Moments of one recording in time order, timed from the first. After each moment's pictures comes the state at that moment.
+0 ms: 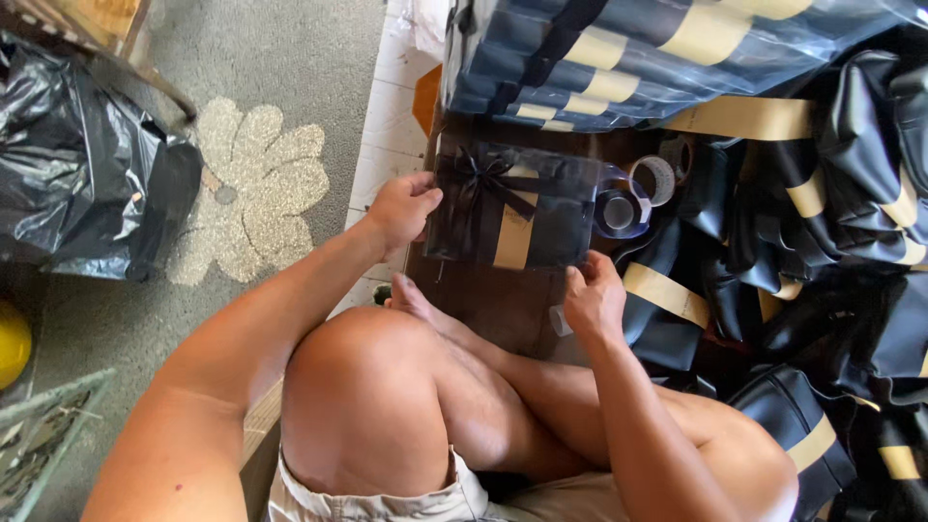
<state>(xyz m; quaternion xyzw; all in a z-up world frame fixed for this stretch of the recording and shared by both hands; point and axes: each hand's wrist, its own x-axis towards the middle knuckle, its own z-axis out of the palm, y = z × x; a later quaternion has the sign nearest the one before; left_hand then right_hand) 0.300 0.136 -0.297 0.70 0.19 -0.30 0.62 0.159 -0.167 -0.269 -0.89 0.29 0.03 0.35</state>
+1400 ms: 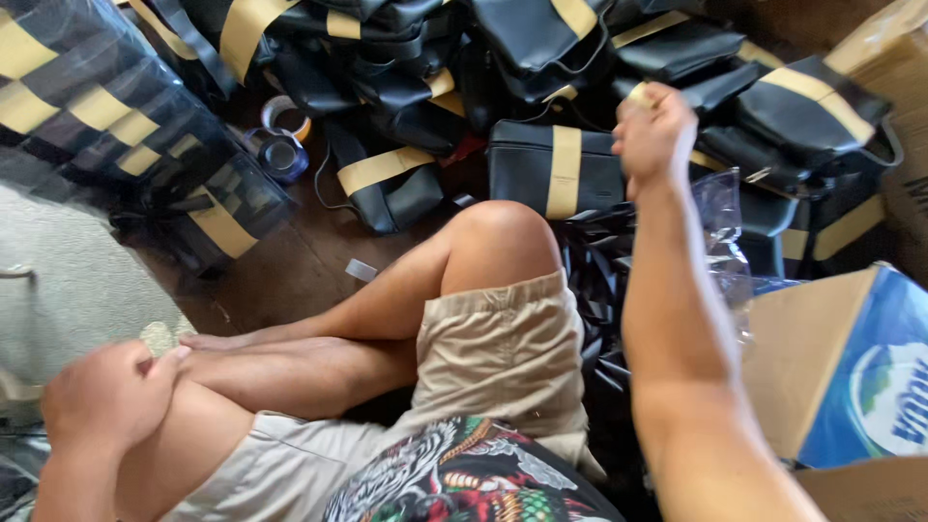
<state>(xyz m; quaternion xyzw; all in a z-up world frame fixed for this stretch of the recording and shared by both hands) 0.118 0.110 -0.042 0.92 -0.20 -0.22 -0.26 -0.152 -0.497 -0.084 -0.64 0.50 -0.35 0.47</state>
